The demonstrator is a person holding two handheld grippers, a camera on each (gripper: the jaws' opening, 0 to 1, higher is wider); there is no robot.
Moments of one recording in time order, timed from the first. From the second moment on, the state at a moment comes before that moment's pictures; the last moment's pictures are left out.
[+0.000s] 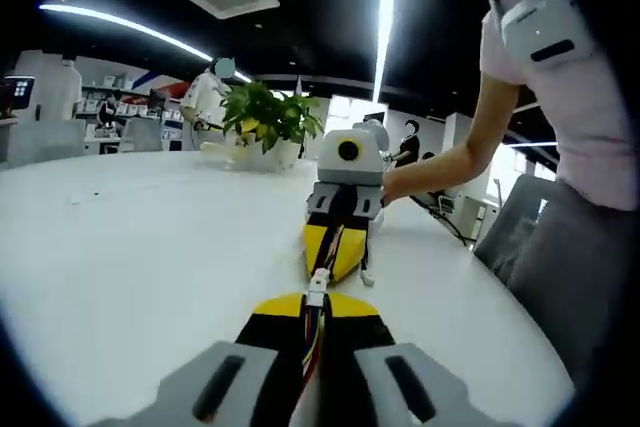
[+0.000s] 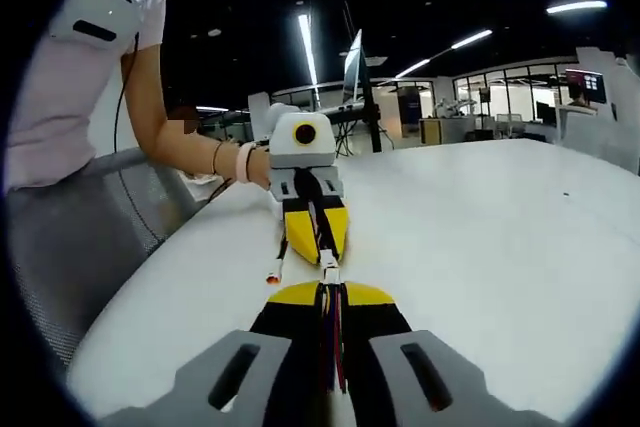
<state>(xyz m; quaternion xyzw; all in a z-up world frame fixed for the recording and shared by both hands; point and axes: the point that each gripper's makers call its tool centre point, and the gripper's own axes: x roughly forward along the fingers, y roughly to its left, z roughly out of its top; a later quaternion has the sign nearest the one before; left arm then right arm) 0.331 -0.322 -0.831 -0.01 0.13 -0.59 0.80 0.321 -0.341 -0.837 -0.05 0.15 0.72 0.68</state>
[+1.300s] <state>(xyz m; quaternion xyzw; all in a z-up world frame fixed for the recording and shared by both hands) 0.327 -0.331 -0.826 -0.01 0.13 -0.61 0.78 0.321 -0.341 -0.838 -0.04 0.15 0.74 0.65</state>
